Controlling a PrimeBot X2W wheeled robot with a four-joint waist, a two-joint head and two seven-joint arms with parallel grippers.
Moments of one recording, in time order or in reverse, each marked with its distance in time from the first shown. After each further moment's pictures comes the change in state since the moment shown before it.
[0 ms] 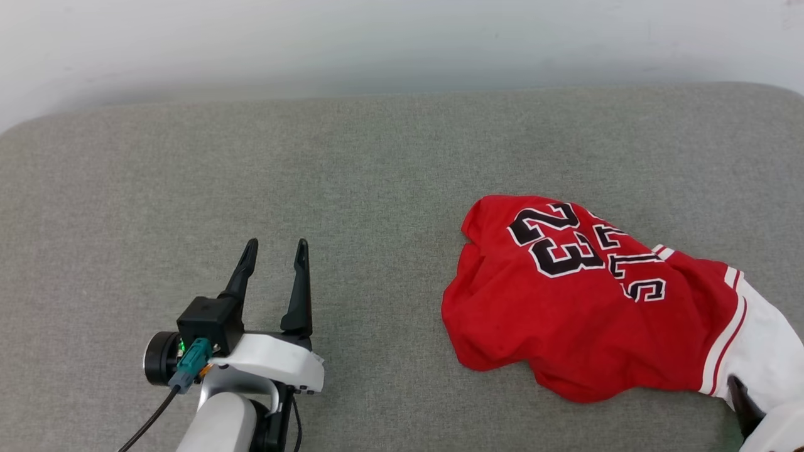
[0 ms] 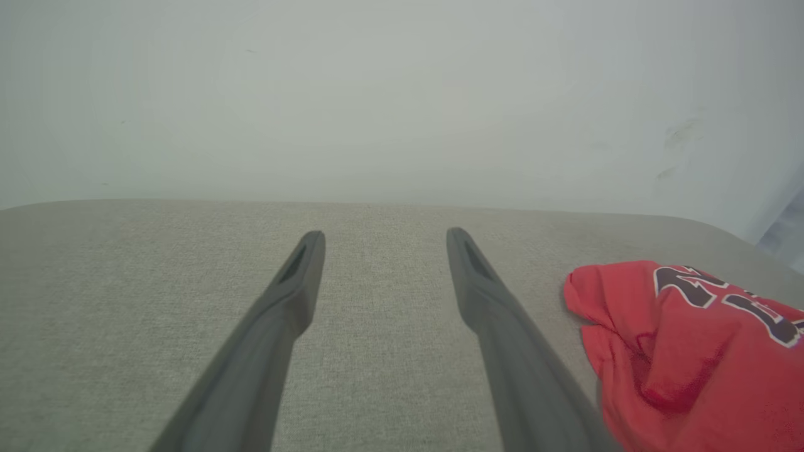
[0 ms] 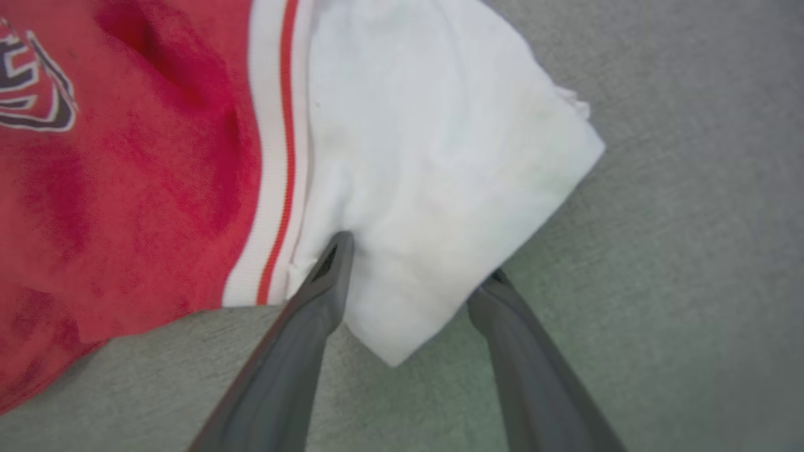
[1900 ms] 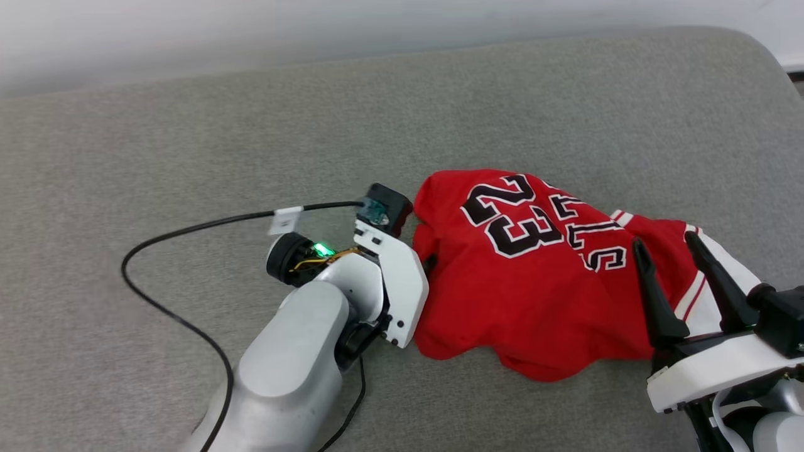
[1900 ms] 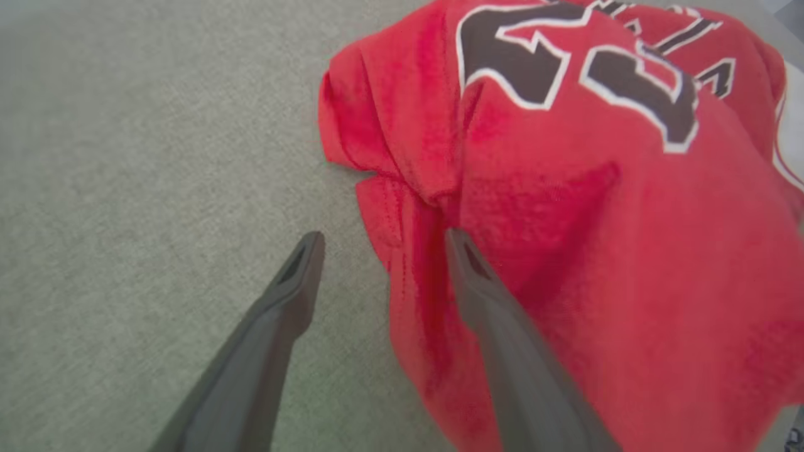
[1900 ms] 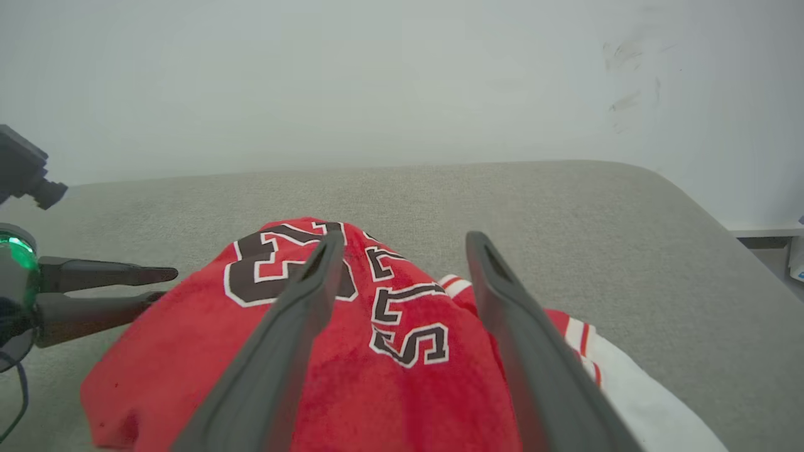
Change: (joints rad) left arm -0.428 -0.053 -0.307 0.319 -0.063 -0.172 0.671; right arm -0.019 0.027 0.380 -0.484 -0.135 0.000 -0.331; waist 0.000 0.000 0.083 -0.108
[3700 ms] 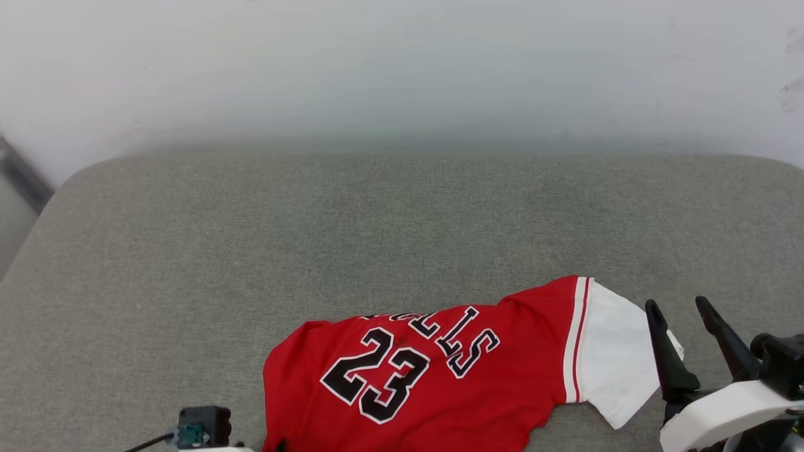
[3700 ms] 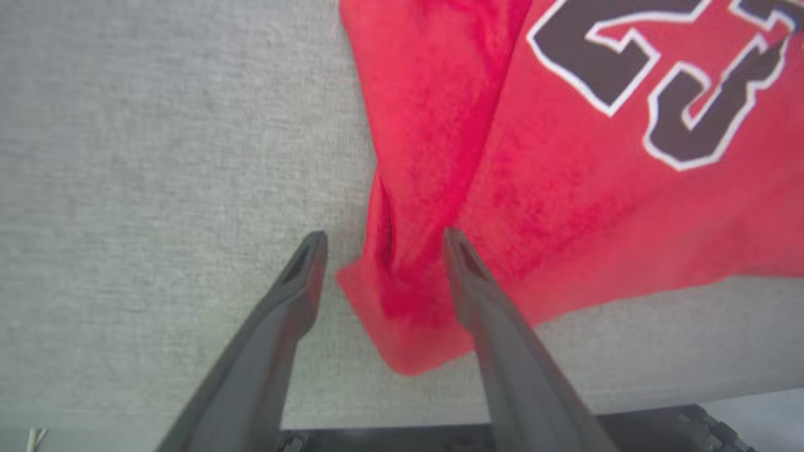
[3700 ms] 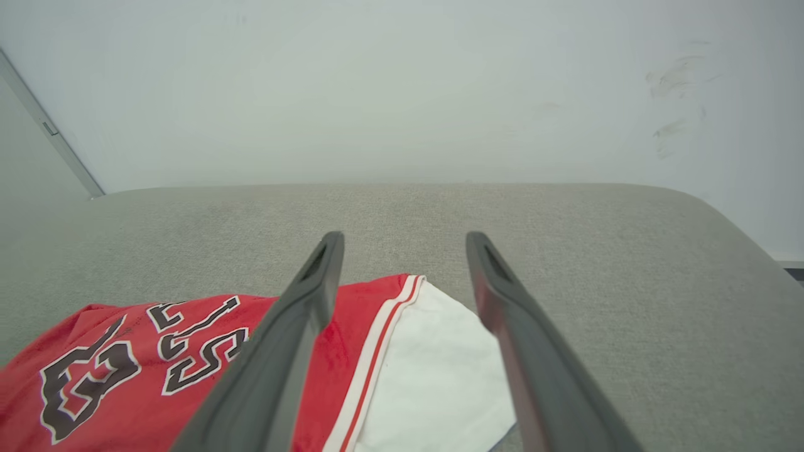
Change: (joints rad) left arm 0.789 0.312 0.151 -0.509 -0.230 0.368 -0.040; right arm 0.133 0.019 -0.063 0.007 -0.008 0.000 0.062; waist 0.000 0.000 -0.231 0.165
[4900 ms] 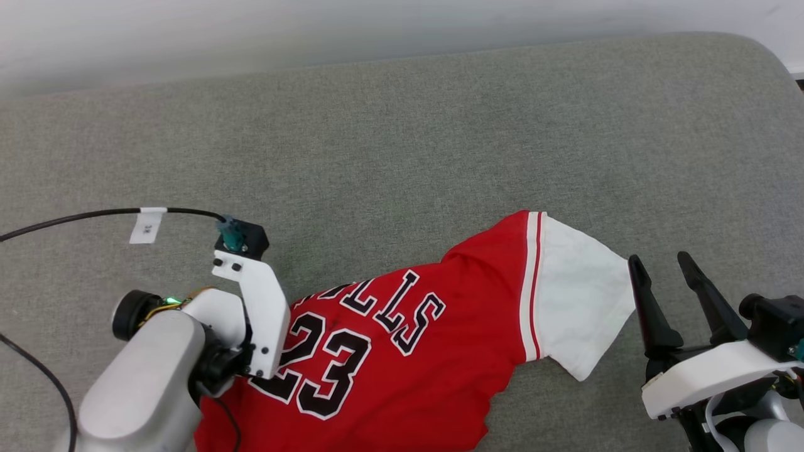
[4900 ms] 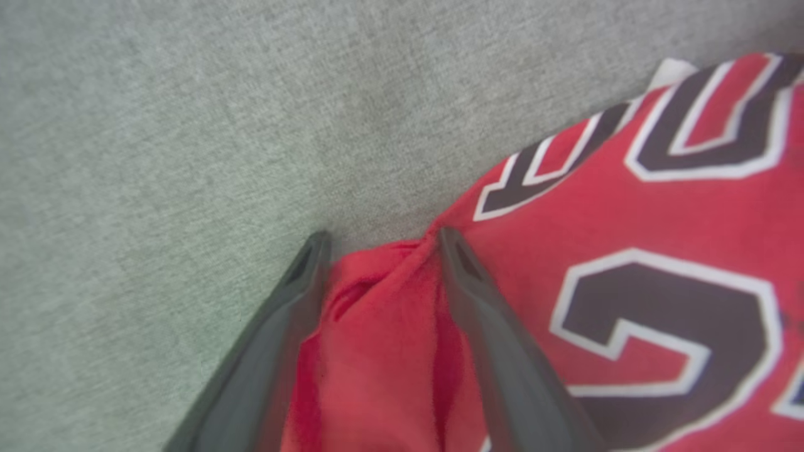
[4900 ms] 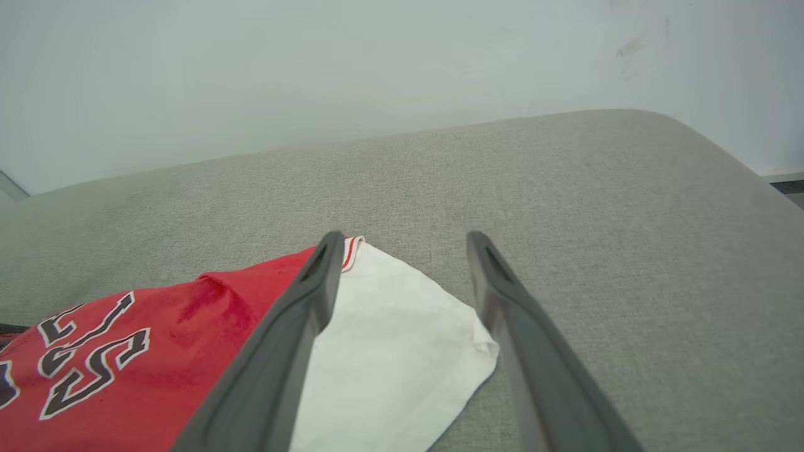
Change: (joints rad) left arm -0.642 0.067 -0.160 0.273 0.011 -0.239 0.489; right arm -0.124 0.012 0.042 0.070 0.045 0.000 -0.059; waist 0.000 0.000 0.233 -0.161
